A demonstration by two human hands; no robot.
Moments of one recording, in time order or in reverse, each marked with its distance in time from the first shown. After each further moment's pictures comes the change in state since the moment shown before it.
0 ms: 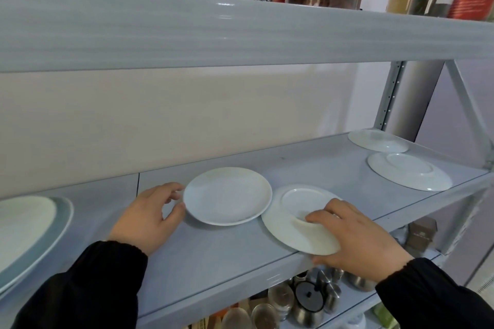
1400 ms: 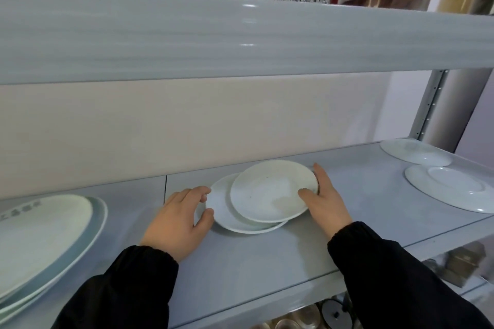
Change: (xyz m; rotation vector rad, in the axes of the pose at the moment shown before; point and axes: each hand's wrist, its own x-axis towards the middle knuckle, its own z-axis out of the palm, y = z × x) left_hand 0.004 -0.010 0.006 0.028 0.059 0.035; right_hand 0.129 -0.054 0.029 1.034 0.256 0.436
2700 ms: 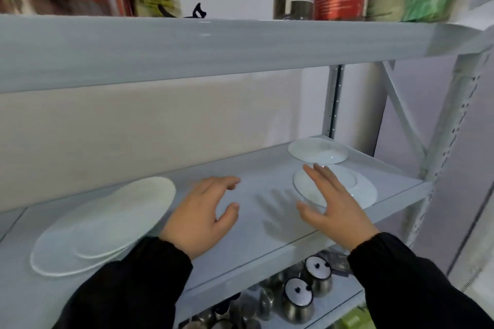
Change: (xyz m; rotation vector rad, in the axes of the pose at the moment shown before) left_hand 0.066 0.272 0.164 -0.086 -0.098 0.376; right_hand 0.019 0.094 -0.294 -0.484 0.024 -0.317
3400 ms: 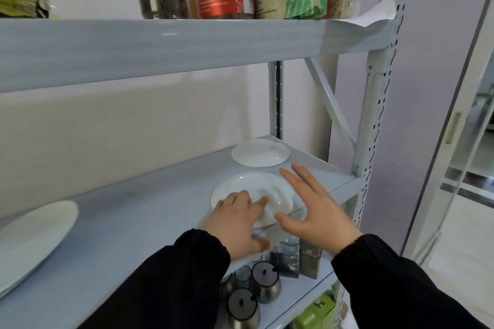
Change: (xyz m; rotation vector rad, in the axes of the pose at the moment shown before) left_hand 0.096 0.113 0.166 0.380 -0.458 0.120; right_hand -0.012 0.098 -0.081 -0.054 0.005 -0.011
